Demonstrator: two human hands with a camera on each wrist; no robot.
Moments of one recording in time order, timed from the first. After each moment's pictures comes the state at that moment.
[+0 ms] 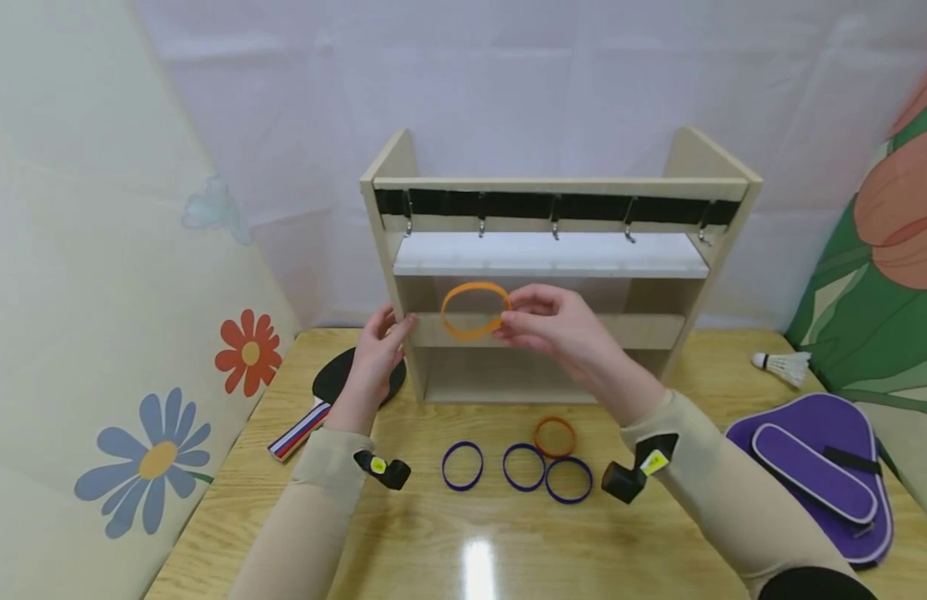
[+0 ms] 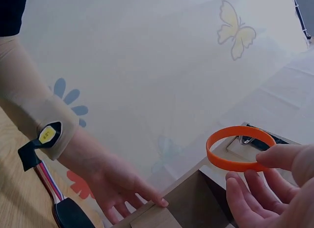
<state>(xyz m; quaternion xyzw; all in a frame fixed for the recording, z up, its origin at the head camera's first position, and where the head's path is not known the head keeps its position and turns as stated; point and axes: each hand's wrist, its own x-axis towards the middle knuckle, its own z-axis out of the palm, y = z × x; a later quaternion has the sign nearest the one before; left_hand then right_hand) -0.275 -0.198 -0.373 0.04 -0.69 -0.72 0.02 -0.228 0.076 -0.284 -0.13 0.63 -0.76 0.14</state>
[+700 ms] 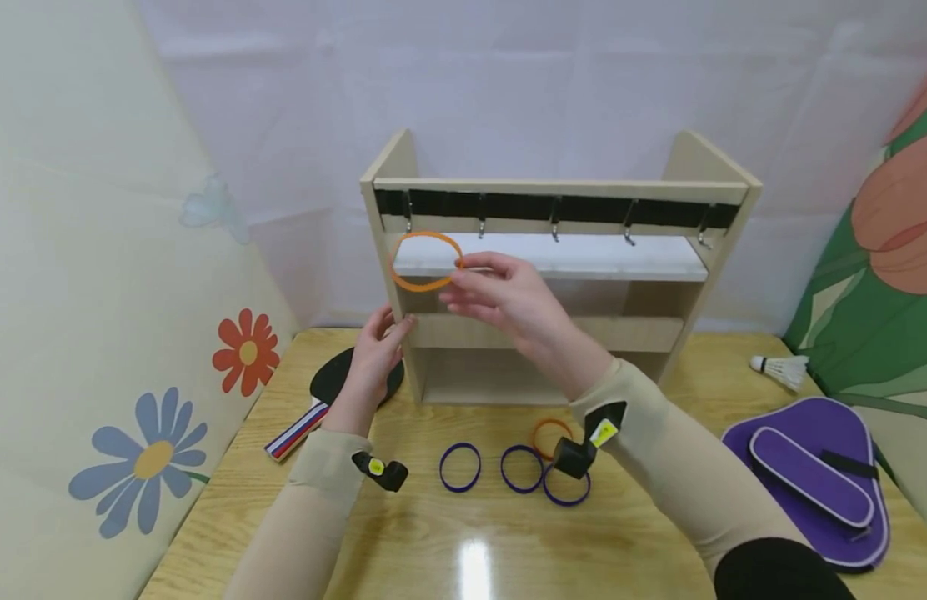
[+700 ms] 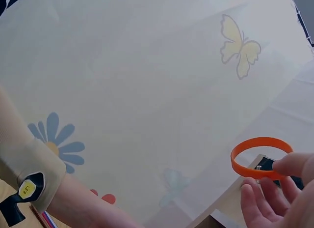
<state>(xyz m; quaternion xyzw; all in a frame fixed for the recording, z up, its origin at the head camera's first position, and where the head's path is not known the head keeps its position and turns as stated) -0.277 -0.199 -0.376 0.04 -0.70 -0.71 0.03 -0.237 0.022 -0.248 -0.12 0.56 -0.81 0.14</state>
